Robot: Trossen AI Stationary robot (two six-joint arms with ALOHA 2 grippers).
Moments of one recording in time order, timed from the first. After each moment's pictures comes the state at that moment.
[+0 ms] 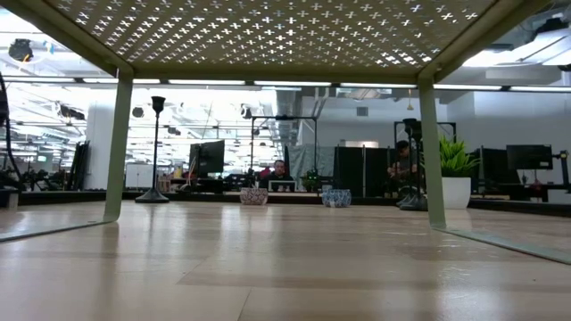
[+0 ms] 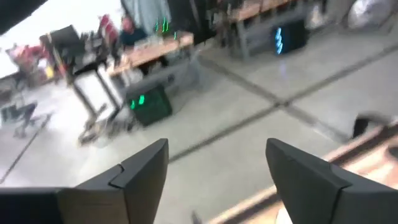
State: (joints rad) left arm -0.04 0.96 1.48 -0.92 -1.27 -0.26; right arm 0.66 1.18 1.35 -0.45 0.77 0.30
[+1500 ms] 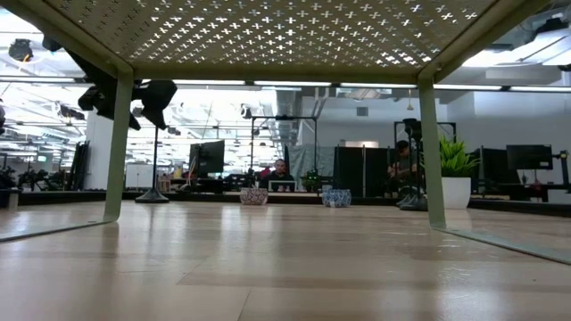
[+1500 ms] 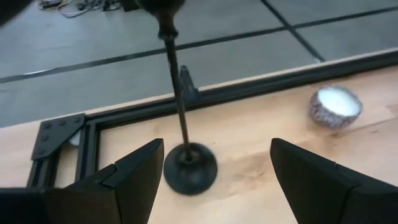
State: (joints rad) left arm 0.45 0.63 0.49 -0.38 -0.70 -0.46; right arm 0.71 1.15 1.35 -0.57 0.76 0.37
